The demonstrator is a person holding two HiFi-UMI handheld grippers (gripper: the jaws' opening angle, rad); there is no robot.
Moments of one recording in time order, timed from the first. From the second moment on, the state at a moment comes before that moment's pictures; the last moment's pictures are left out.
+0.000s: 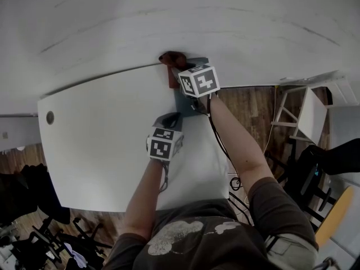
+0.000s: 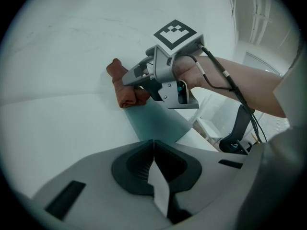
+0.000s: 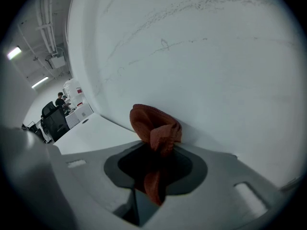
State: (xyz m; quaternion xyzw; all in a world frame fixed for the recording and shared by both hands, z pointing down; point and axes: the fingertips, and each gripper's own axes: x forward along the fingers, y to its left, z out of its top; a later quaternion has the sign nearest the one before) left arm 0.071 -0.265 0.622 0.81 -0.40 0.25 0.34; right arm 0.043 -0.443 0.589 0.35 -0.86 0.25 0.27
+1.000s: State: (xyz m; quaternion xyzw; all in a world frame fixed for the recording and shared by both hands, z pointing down) left arm 0.071 -0.269 0.625 0.81 -0.41 0.25 0.34; right arm 0.121 -0.449 0.594 0.40 -0.83 0.28 0.26
